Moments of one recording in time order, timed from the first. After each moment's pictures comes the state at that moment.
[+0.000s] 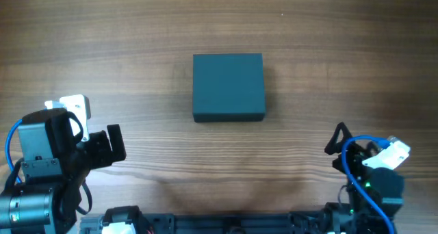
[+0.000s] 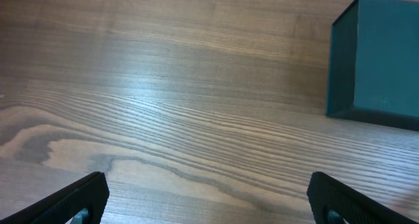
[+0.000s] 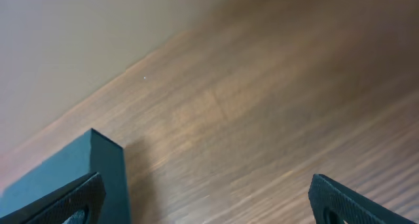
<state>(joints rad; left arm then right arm) 0.08 0.85 1.29 -1.38 -0.10 -0.05 -0.07 0.08 0.38 -0.70 0.11 0.55</state>
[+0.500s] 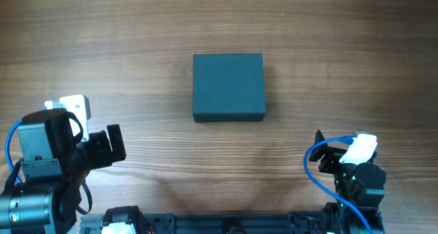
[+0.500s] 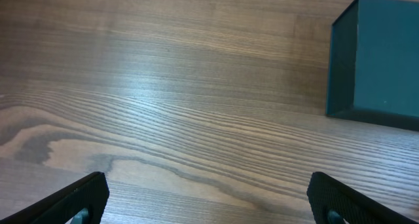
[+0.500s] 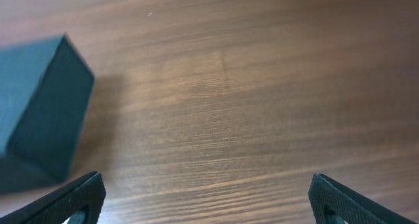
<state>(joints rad) 0.08 0.85 1.29 -1.38 -0.10 -0.05 -0.07 0.02 0.17 -0.59 0.00 0.09</state>
